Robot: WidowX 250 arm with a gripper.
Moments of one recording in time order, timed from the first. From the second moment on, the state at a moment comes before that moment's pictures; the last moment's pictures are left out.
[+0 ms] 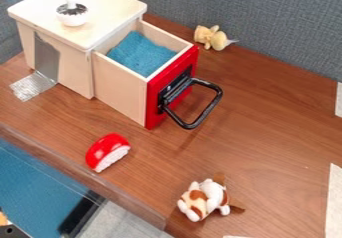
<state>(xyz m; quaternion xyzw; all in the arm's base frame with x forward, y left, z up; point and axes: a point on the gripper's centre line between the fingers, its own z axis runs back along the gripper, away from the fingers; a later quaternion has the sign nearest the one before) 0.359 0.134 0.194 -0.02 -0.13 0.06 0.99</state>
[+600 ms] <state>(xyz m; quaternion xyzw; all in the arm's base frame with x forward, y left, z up) 0.368 0.039 0.161 -0.03 -0.10 -0.07 0.99</state>
